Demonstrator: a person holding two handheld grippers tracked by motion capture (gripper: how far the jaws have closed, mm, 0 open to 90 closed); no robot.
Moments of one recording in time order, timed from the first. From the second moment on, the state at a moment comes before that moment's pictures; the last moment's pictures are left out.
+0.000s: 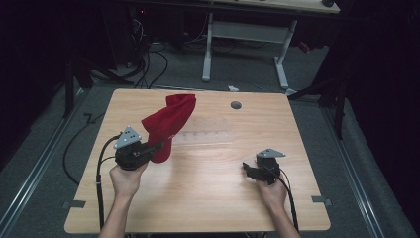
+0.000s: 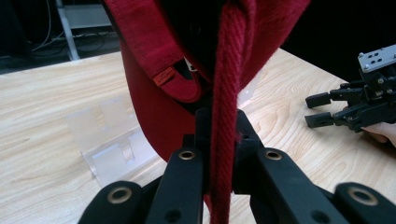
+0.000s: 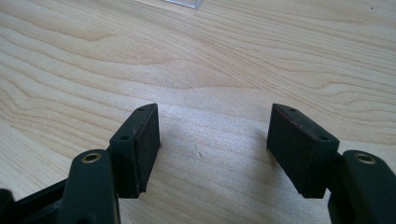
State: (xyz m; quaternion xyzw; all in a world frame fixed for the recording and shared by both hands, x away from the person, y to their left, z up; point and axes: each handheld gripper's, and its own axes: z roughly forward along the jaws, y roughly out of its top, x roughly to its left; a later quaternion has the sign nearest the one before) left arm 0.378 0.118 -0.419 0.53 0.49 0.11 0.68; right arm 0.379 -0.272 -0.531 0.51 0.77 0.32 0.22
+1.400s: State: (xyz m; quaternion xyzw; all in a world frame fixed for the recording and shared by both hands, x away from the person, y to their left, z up) left arm 0.447 0.130 -0.420 0.47 0.50 0.16 0.71; right arm 0.379 -0.272 -0.531 0.50 0.77 0.32 0.22
